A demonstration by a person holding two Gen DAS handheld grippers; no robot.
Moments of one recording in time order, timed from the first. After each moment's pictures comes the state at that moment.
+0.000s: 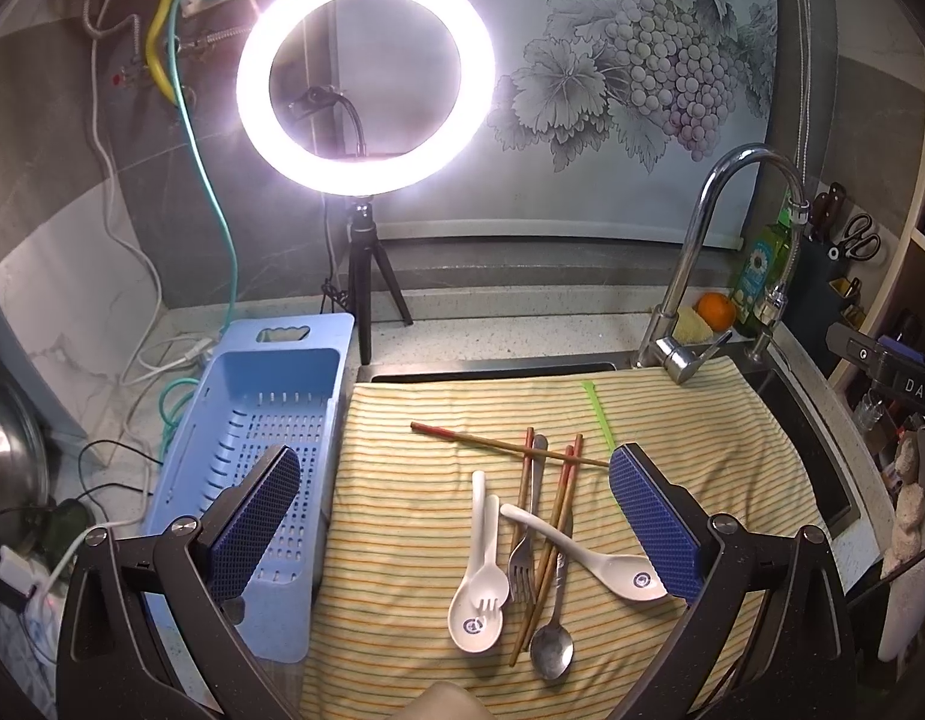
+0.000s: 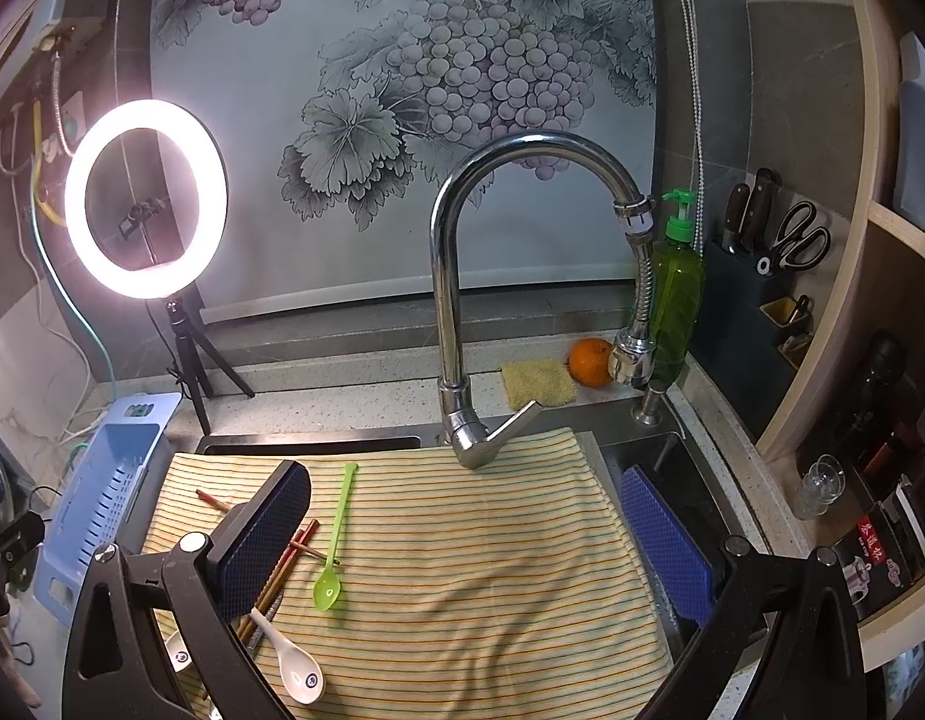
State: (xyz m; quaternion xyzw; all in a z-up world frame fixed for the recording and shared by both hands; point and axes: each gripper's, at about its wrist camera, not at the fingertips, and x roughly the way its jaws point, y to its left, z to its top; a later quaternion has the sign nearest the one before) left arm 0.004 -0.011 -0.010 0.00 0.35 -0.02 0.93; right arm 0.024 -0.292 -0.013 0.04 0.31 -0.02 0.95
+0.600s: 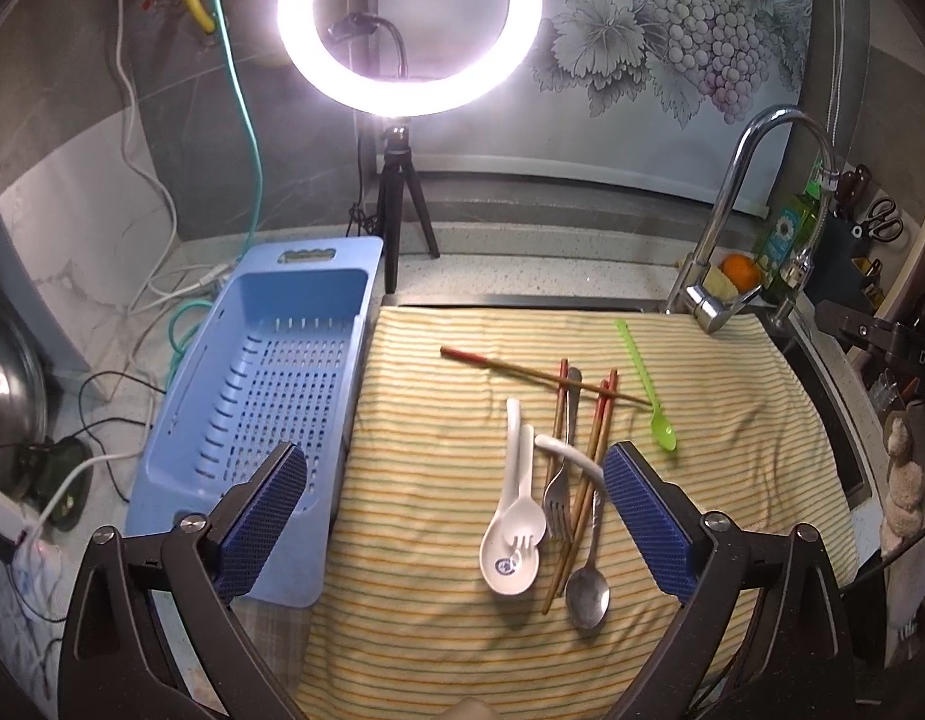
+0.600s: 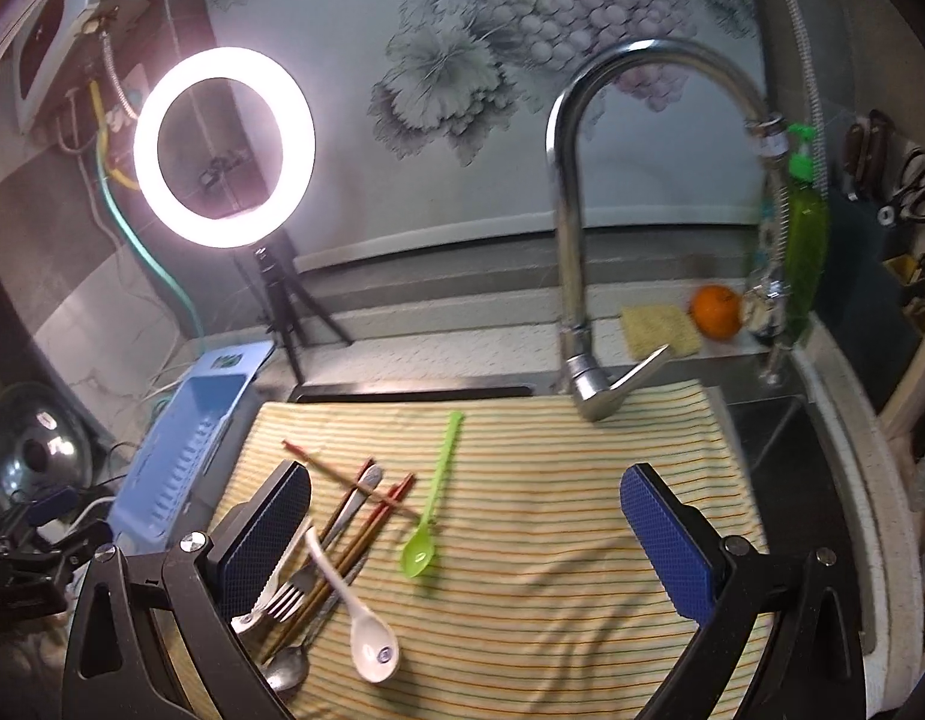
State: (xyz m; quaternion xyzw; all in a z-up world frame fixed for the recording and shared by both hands) left arm -0.012 0.015 -0.048 -0.02 0.40 0.00 0.91; right arm 0.050 -0.267 -0.053 0.07 0.37 0.13 0.92
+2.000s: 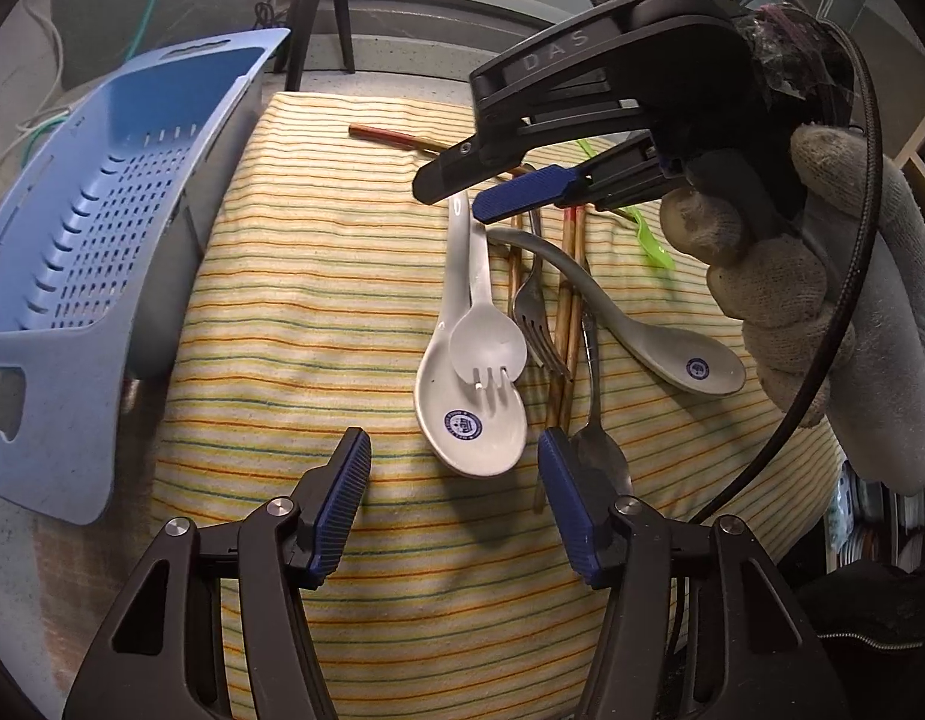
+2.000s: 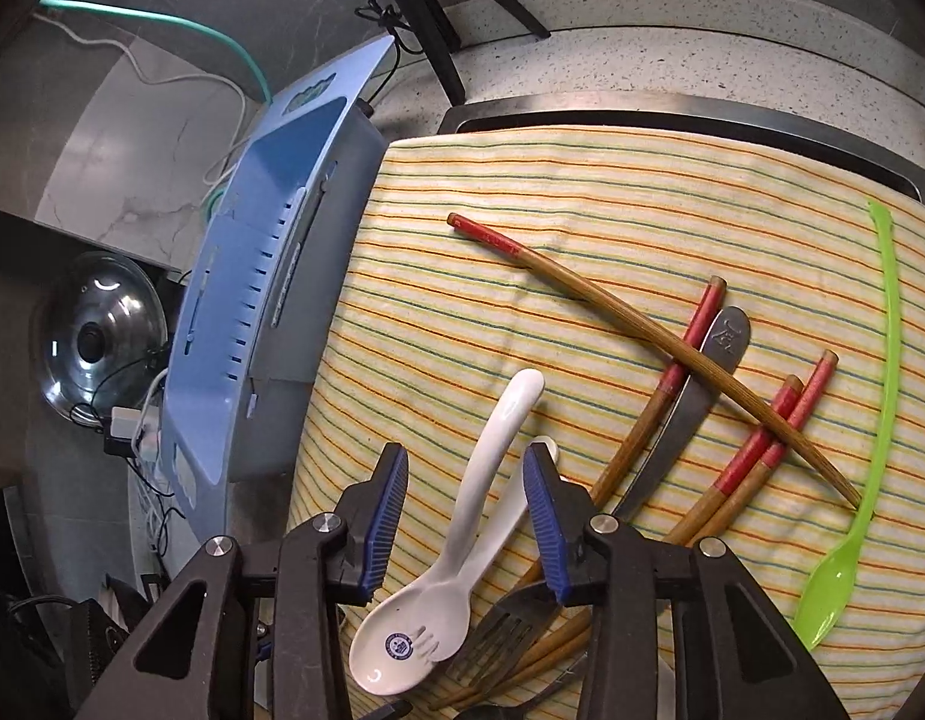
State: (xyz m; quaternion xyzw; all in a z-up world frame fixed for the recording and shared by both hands) left arm -0.006 0.015 -0.175 -0.07 0.51 -0.12 0.85; right arm 0.157 -0.079 -0.201 0.08 0.63 0.29 0.72
